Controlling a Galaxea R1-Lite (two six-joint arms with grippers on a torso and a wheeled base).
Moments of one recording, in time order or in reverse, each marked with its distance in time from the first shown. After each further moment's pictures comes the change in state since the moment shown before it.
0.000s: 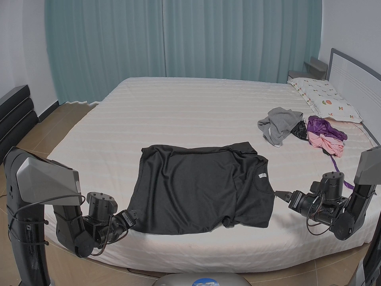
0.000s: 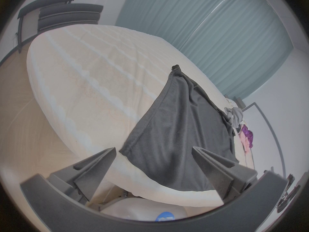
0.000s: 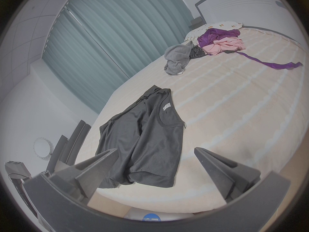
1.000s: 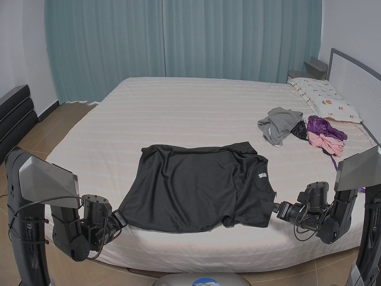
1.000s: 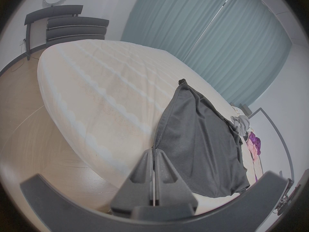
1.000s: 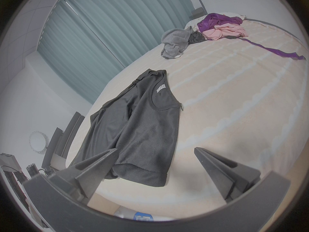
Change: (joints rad) left arm 0.019 0.017 0.070 -0.129 0.128 0.037; right arm 0.034 0.195 -0.061 -0.046 -0.007 -0.015
